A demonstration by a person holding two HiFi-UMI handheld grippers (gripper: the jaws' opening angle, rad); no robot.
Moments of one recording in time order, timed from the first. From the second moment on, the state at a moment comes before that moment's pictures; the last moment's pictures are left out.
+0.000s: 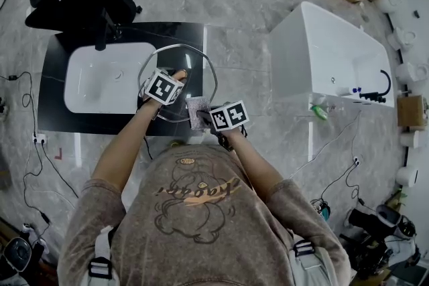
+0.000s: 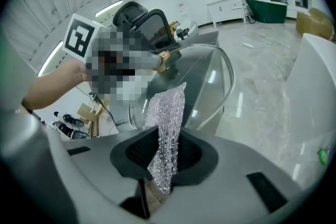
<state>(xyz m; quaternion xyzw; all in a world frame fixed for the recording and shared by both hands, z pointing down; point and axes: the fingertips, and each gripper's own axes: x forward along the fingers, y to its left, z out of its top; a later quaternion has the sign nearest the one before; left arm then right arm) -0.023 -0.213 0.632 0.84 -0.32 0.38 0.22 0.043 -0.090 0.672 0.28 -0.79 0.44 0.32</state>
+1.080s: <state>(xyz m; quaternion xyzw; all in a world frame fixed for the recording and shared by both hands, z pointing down) -0.020 -0.214 0.636 0.84 -0.34 0.37 0.21 0.122 -0.233 0.674 0.35 -0.76 0.42 0.34</state>
